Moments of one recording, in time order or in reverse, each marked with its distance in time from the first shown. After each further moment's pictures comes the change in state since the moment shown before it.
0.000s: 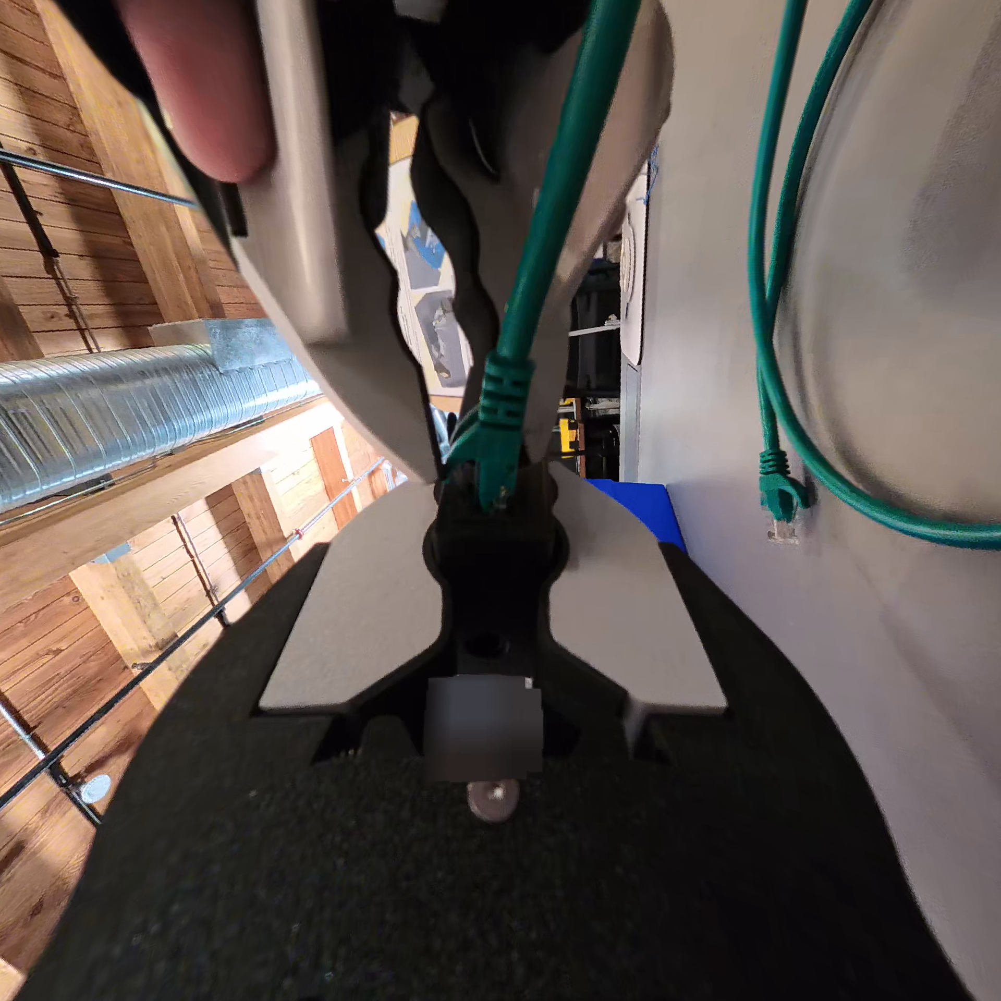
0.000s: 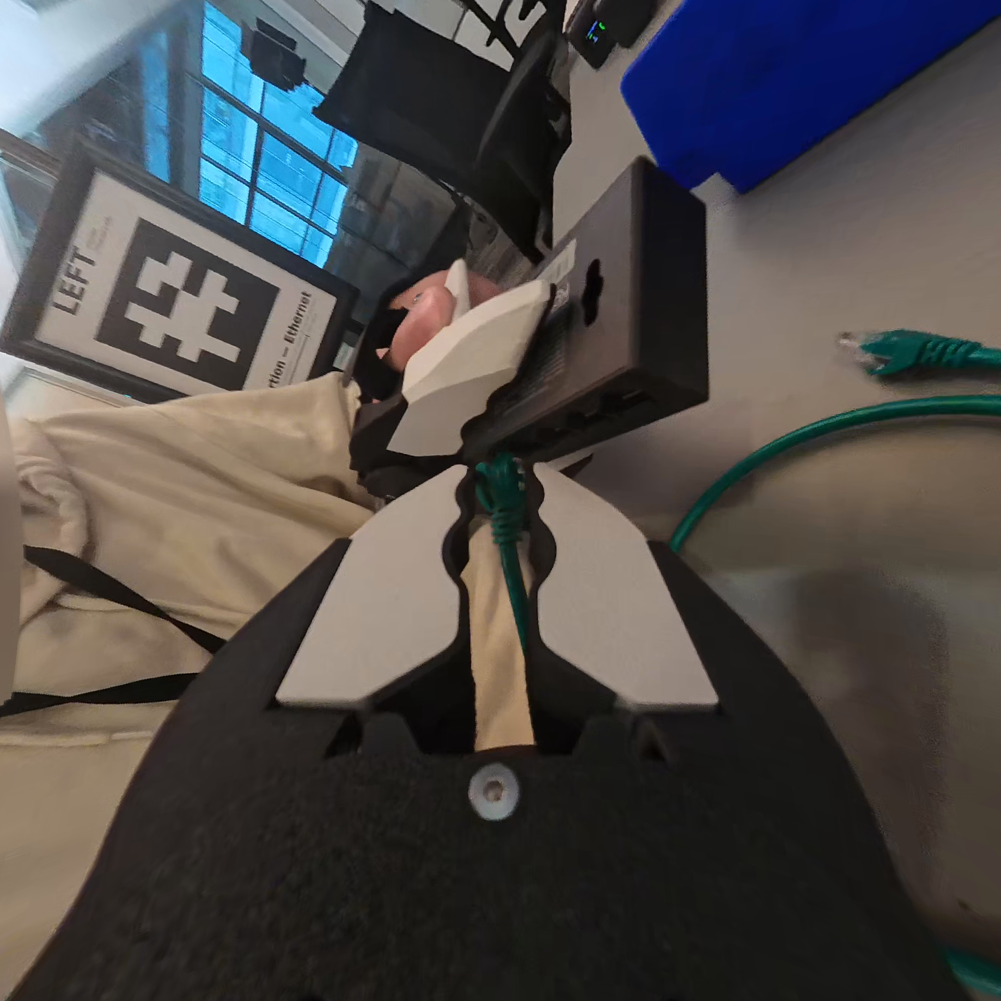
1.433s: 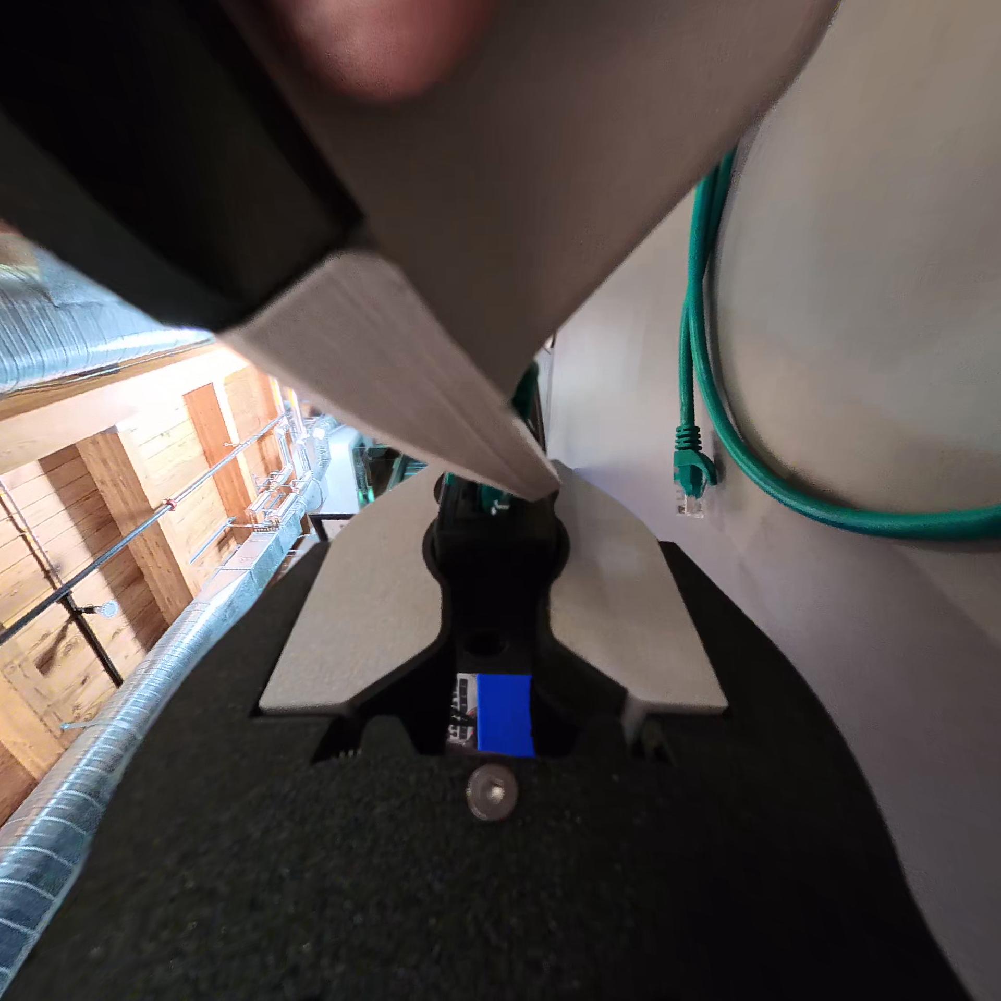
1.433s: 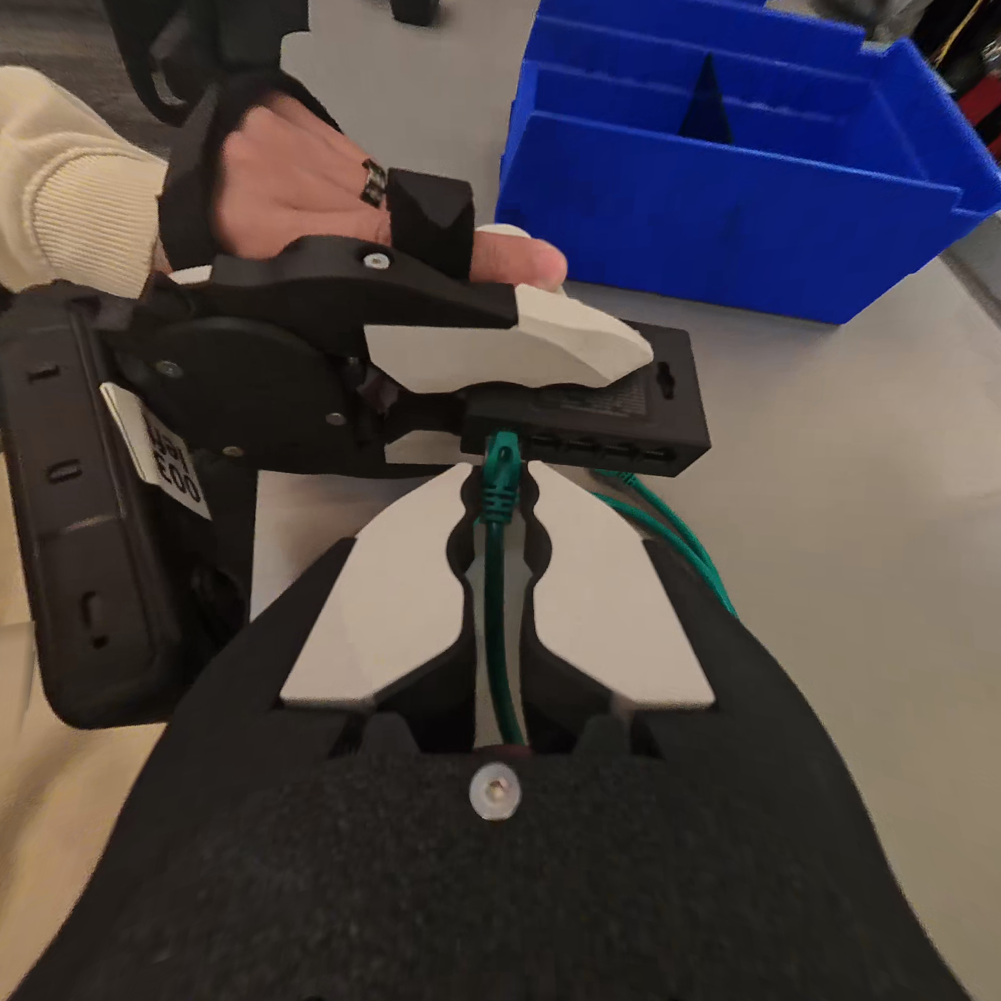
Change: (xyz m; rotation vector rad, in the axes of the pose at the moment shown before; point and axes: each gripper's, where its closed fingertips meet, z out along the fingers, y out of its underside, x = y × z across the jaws) left arm 0.029 0.000 0.002 -0.063 0.167 -0.133; right arm 0.026 0.008 0.000 -0.025 0.738 -0.814
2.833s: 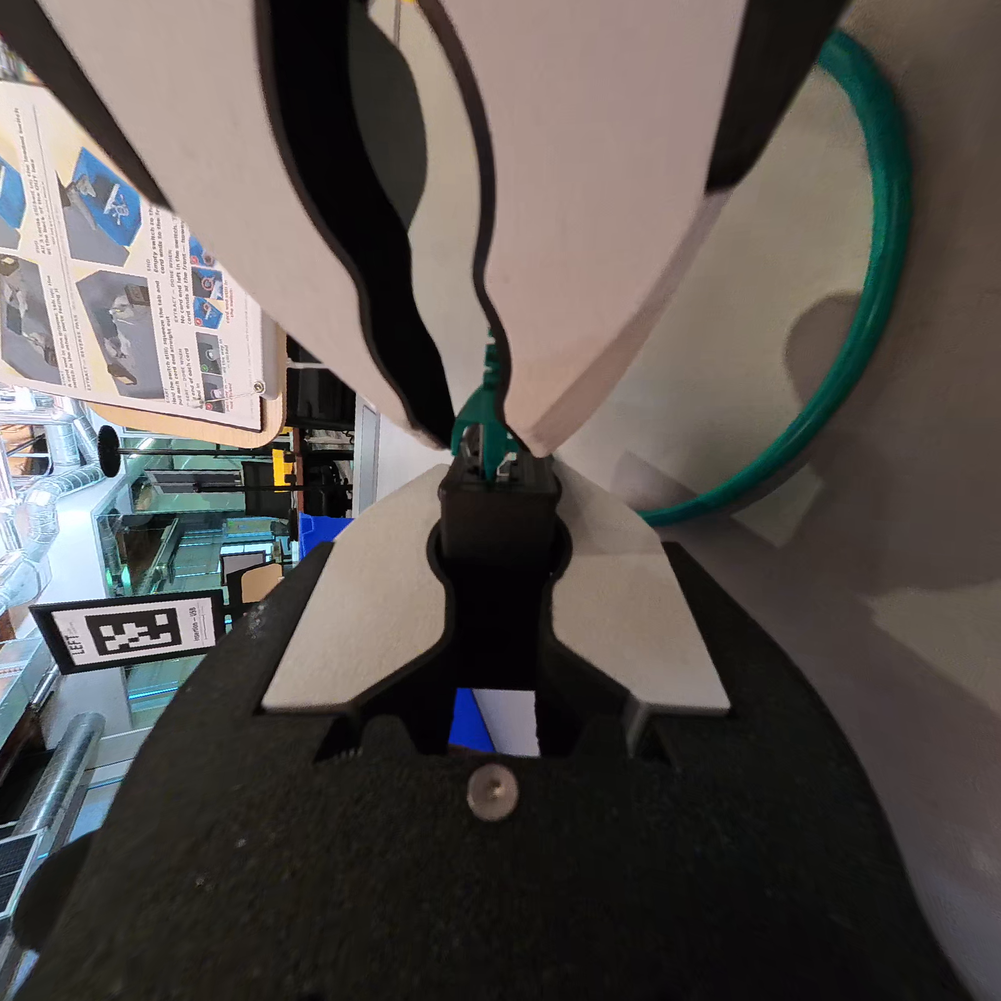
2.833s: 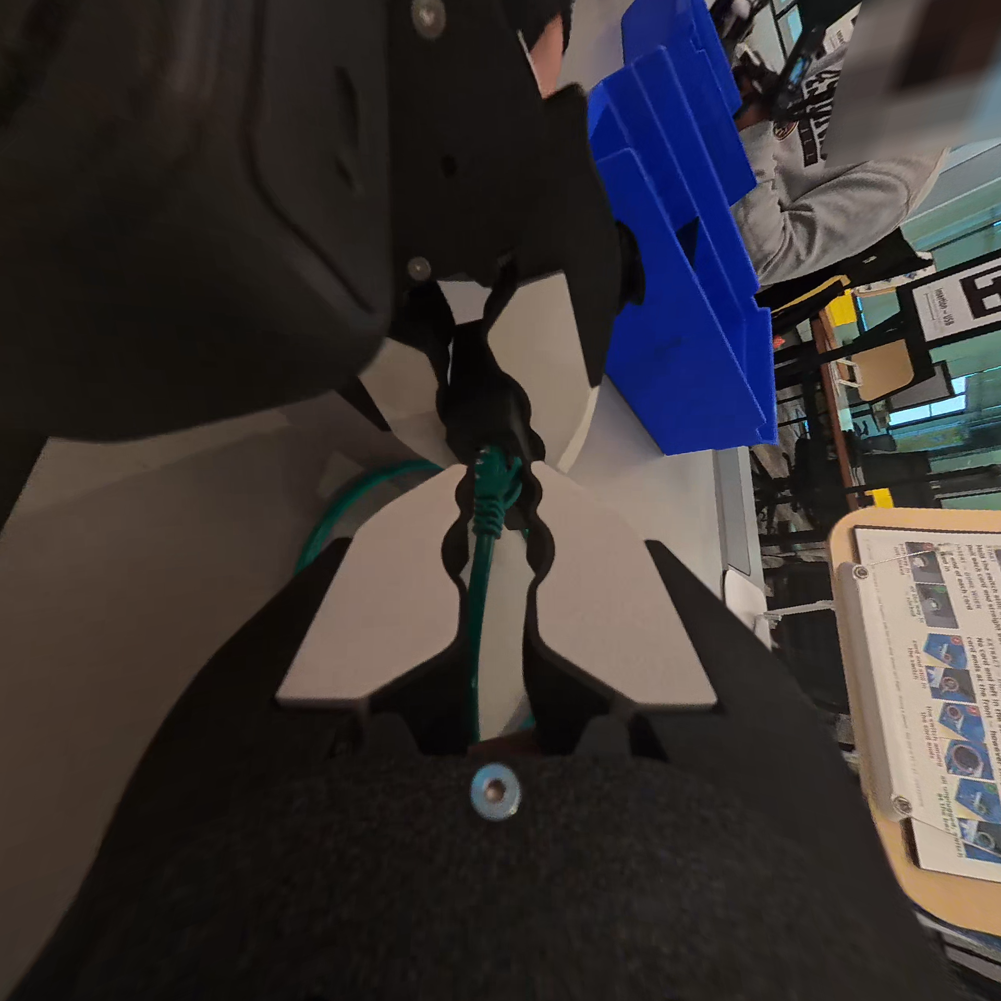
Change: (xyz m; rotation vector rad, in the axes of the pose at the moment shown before) left arm 0.040 -0.025 -0.018 0.140 0.389 -0.199; right arm -0.002 0.014 -0.008 -0.038 0.178 -0.708
